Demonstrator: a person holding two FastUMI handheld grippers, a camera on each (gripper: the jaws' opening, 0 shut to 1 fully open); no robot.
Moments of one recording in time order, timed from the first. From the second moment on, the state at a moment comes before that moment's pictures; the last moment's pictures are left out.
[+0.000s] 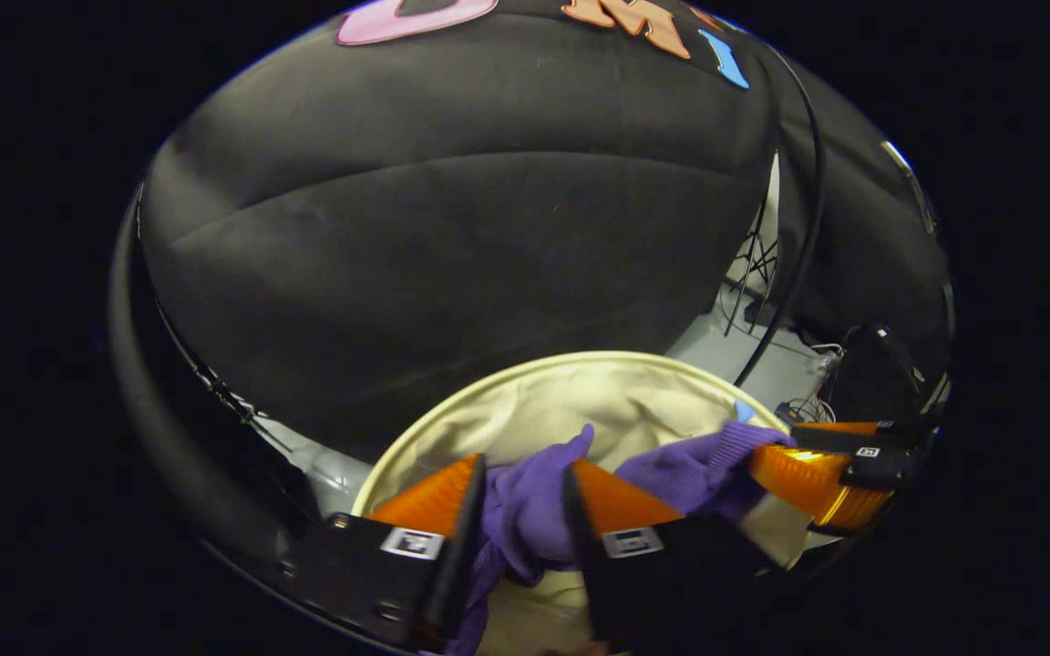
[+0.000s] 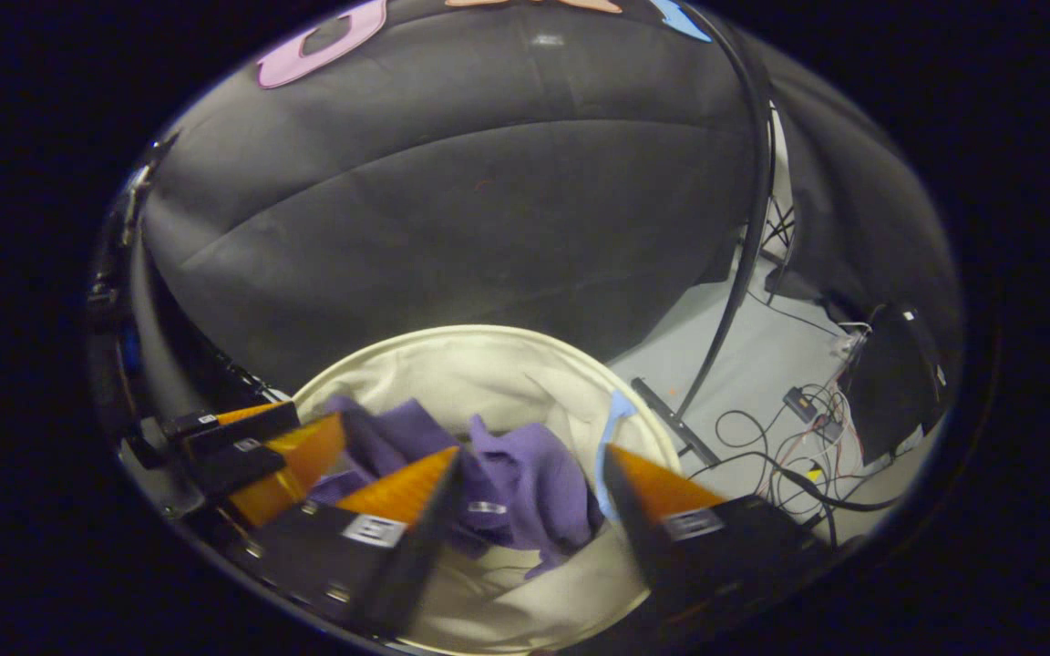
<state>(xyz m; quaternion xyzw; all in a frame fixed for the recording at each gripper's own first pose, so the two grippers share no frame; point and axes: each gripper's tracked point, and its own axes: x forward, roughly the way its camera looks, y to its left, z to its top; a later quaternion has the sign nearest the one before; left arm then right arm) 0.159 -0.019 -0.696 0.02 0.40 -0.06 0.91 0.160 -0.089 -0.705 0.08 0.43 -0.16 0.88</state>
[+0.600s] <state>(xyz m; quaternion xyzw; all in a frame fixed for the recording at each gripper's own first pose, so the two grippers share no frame) 0.165 -0.007 -0.588 0.02 0.34 -0.03 0.94 0.167 -0.078 -0.597 0.08 0.35 -0.16 0.92</state>
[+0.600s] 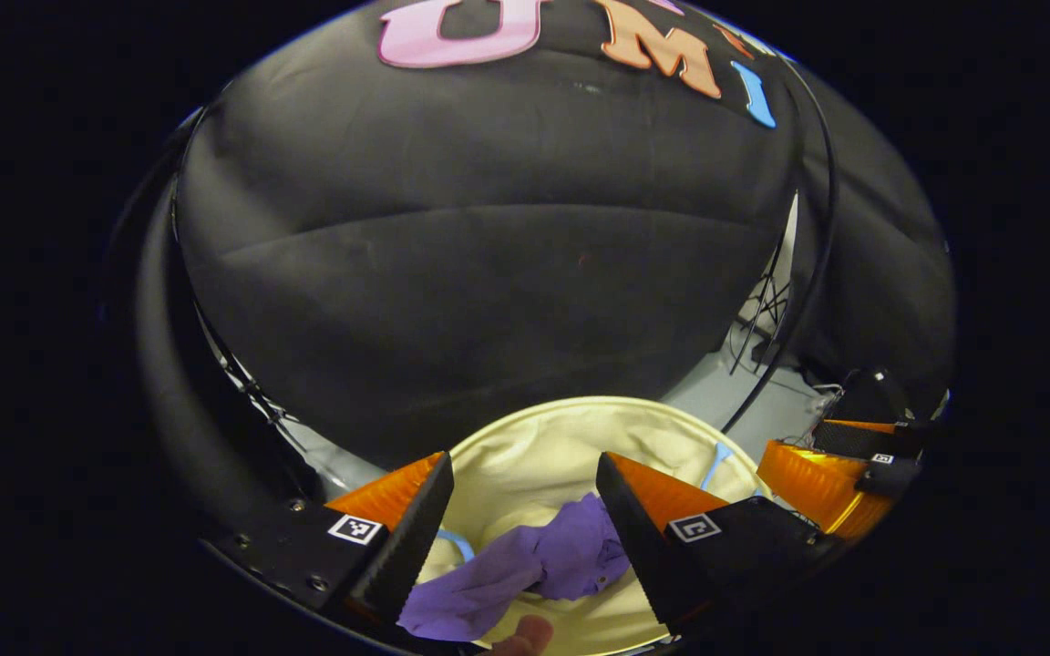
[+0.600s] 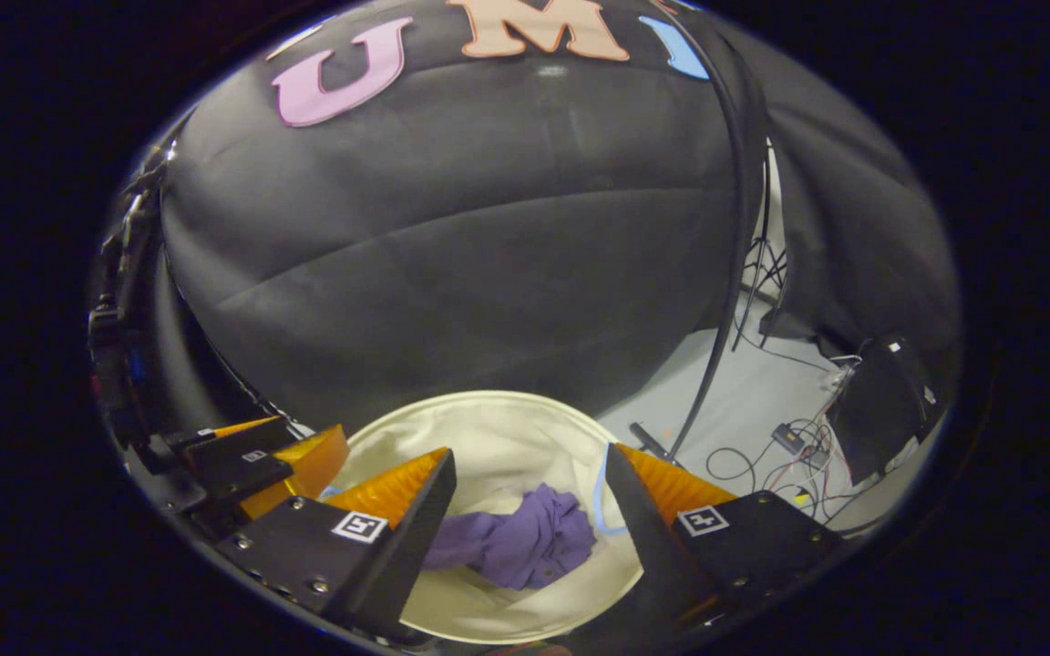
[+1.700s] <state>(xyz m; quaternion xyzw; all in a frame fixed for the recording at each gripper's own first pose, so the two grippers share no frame) 0.173 0.012 -0.356 -0.02 0.19 -0.04 0.98 0.178 -0.037 -0.356 0.00 0.20 -0.14 0.97</state>
